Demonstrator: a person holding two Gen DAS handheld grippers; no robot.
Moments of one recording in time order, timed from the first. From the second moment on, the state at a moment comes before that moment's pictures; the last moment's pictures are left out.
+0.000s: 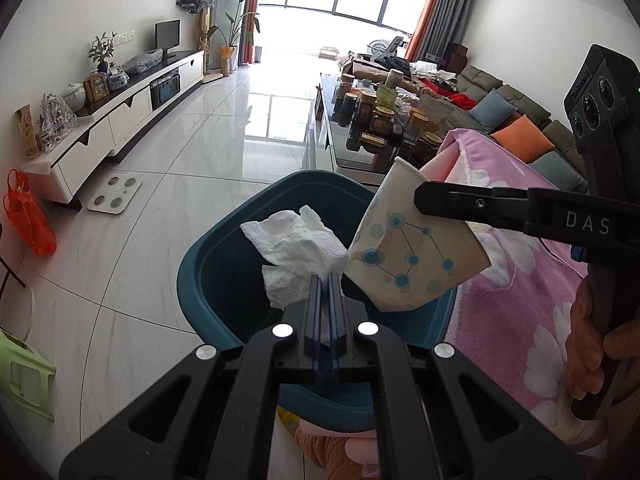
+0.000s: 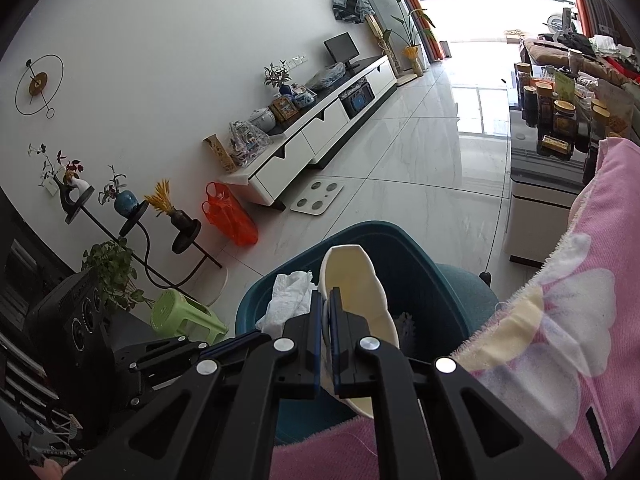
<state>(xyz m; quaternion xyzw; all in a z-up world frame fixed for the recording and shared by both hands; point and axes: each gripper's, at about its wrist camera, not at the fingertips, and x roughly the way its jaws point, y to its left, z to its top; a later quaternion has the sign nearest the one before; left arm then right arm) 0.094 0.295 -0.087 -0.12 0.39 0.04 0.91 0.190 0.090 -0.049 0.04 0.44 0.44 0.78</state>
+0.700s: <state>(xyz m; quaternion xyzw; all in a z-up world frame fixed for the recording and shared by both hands) 0.077 0.259 -0.061 -0.10 0.34 0.01 0.94 0.161 0.023 -0.019 0.06 0.39 0.43 0.81</state>
